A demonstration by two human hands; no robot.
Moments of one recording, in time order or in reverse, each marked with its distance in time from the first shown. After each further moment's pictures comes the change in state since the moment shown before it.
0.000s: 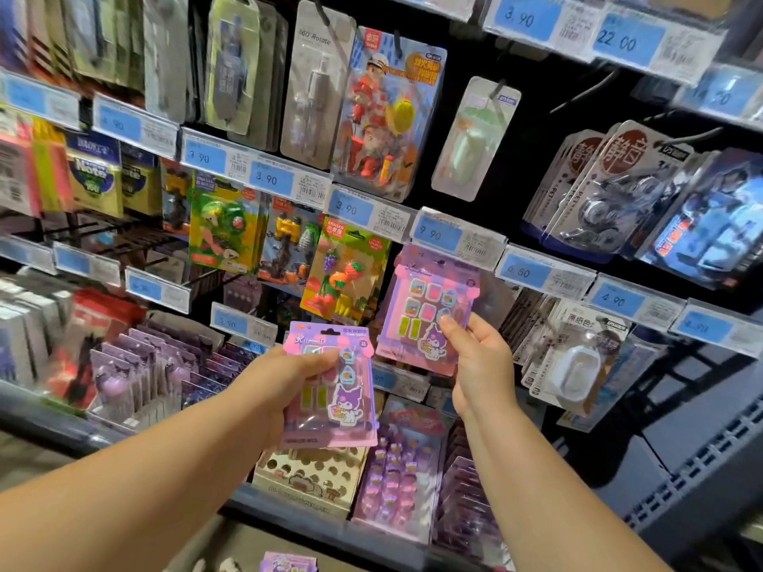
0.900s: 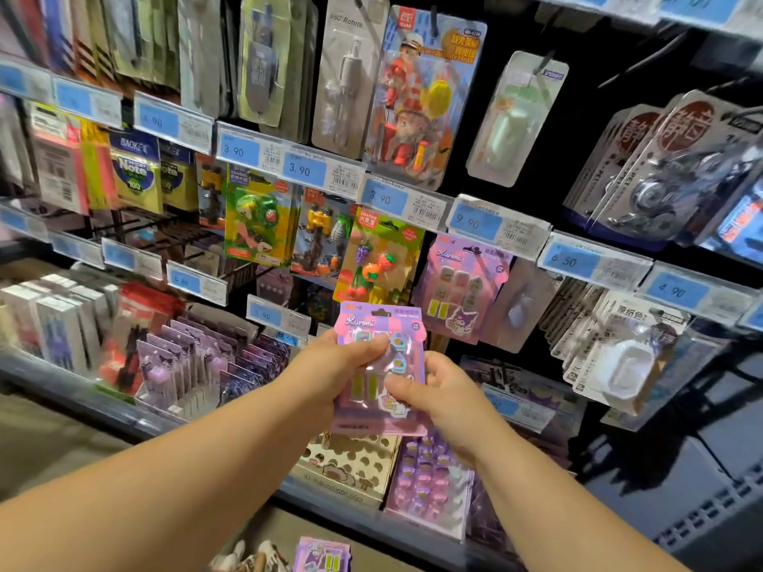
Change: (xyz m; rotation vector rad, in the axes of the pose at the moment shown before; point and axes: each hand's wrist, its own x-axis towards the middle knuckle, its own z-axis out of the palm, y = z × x) left_hand -0.001 0.005 0.014 -0.120 -0.085 0.093; right_hand -0.046 0.028 0.023 -0.354 -0.517 0.290
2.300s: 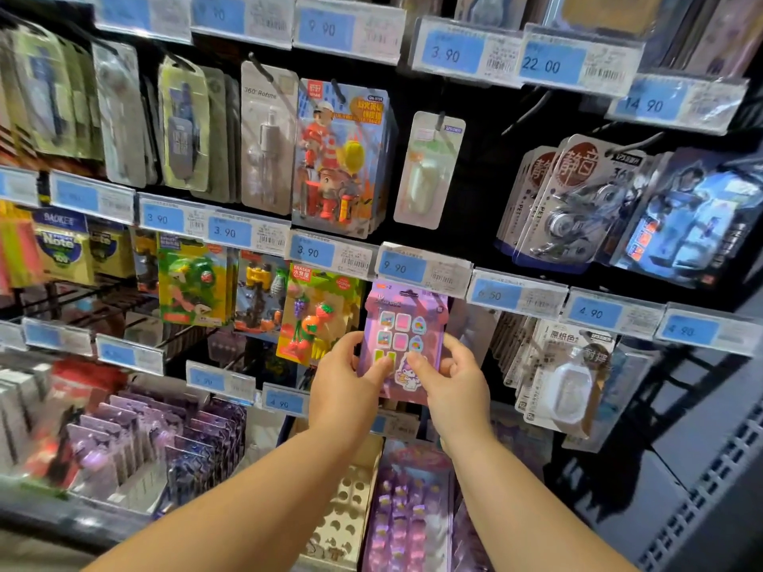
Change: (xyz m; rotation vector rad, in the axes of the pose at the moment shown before) left_hand 0.041 -0.003 0.080 0.651 0.291 0.457; right_hand 0.030 -0.013 -0.054 0.028 0.609 -0.321
